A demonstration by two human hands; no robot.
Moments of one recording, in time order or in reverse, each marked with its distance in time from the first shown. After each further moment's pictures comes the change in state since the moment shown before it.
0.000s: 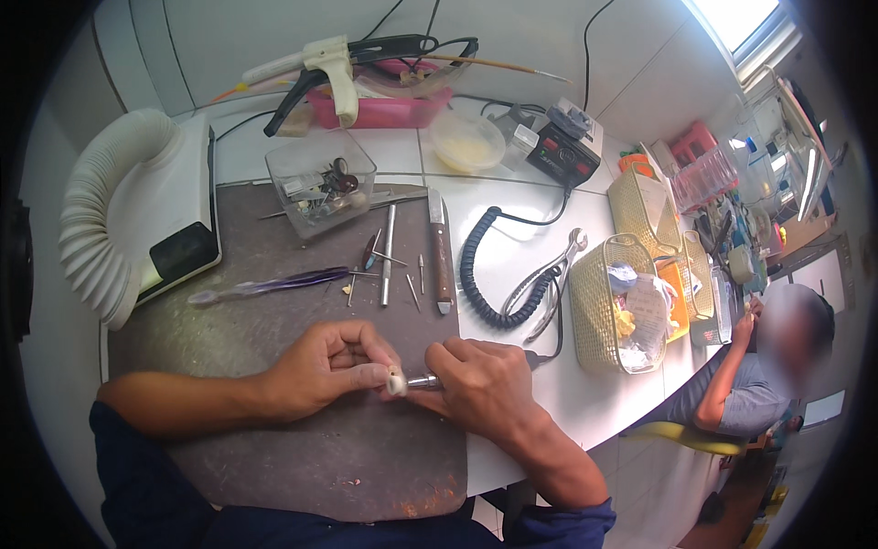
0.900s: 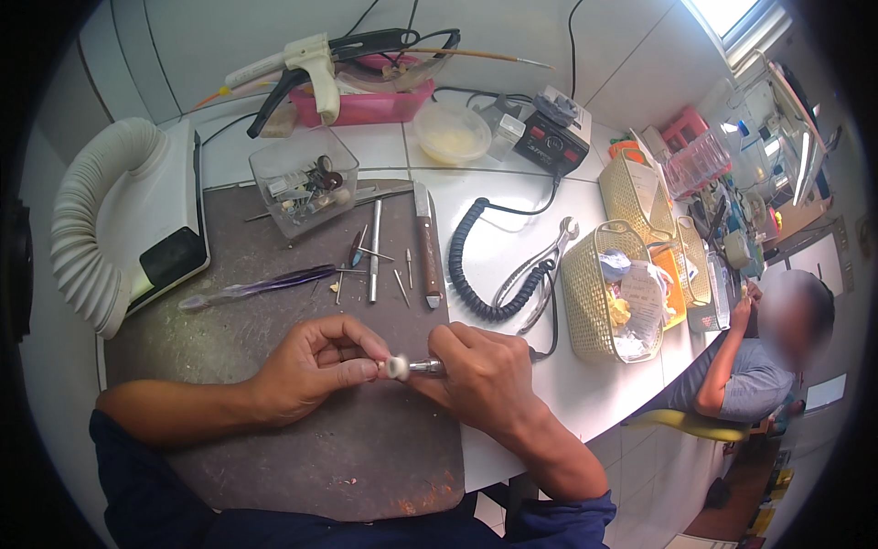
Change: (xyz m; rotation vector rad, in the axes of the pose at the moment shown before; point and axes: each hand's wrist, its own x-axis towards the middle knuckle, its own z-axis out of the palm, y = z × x) left_hand -0.002 0.004 0.006 -0.026 0.105 0.008; right_hand -0.002 0.002 -0.003 0.065 0.071 0.100
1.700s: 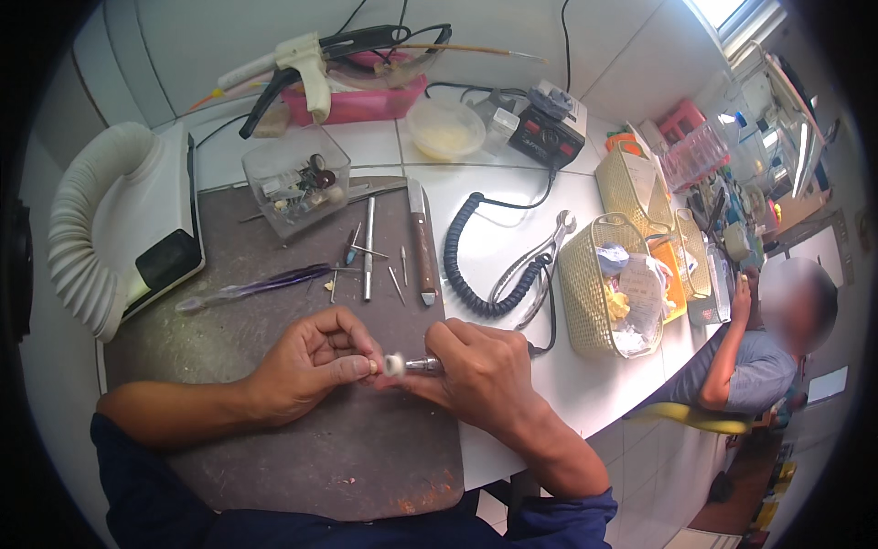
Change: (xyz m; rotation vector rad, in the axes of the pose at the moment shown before) left_hand 0.002 -0.006 -0.002 -0.080 -0.002 0.007; right_hand -0.002 0.005 0.003 0.033 0.047 -0.024
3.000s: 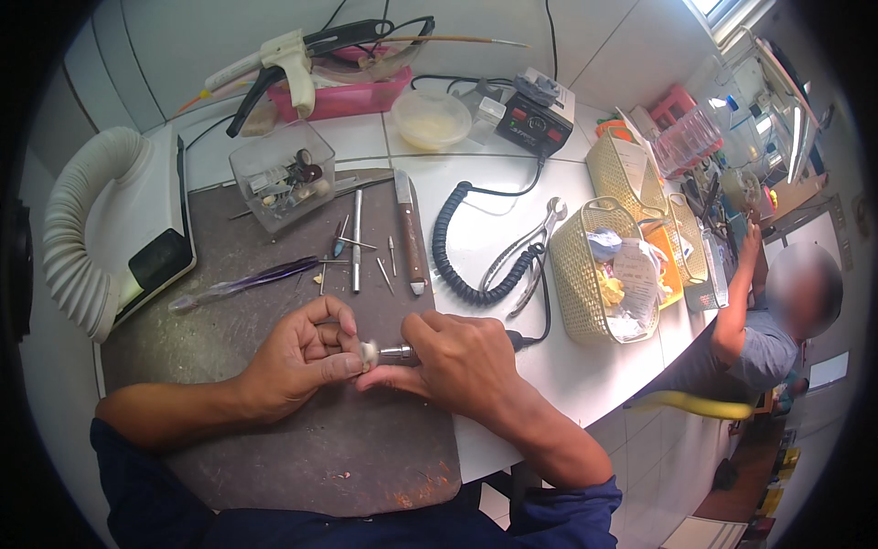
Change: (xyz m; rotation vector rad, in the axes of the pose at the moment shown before) left_hand -0.001 0.000 0.000 0.022 -0.016 -0.012; right_hand 0.003 -0.003 0.004 -0.061 -0.108 0.003
